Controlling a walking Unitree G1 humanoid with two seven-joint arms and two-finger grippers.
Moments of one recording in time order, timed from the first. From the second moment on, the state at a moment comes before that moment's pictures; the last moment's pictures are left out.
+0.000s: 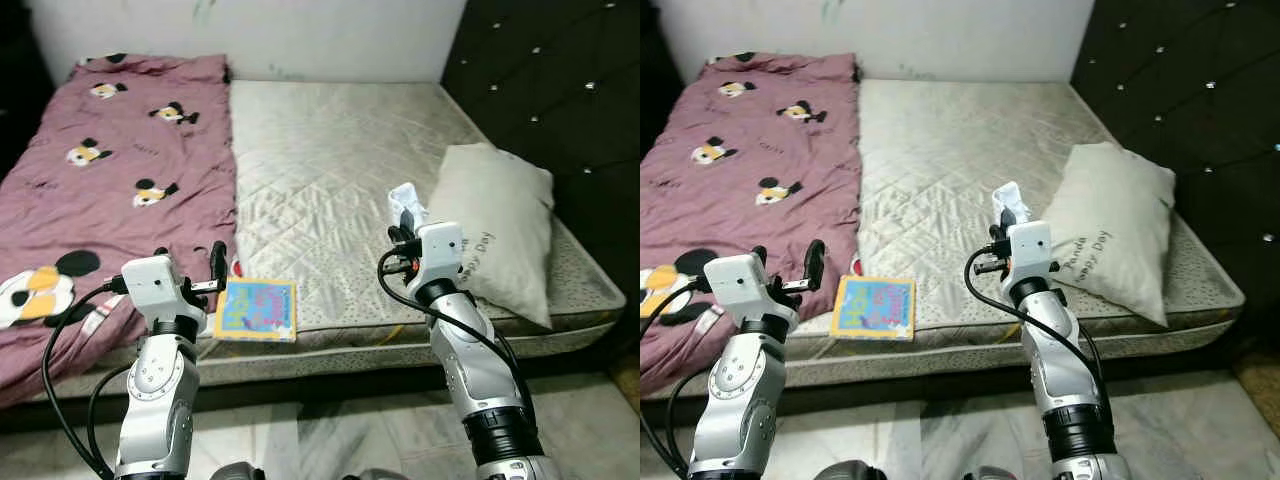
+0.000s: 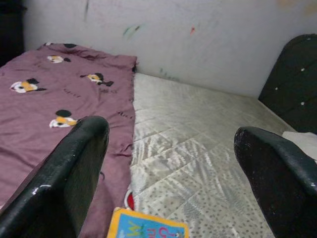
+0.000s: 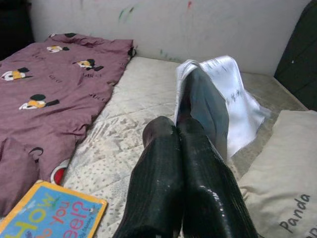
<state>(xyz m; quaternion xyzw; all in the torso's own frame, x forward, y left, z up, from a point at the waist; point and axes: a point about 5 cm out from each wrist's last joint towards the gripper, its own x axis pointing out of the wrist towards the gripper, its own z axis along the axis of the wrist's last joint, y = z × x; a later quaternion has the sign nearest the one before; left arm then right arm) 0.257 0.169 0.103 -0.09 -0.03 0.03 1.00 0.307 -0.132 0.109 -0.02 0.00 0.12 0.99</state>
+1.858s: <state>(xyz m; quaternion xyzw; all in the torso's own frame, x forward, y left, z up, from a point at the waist) 0.260 0.165 0.103 -0.09 -0.03 0.03 0.99 0.315 -0.152 0.104 -0.02 0.01 0.09 1.00</state>
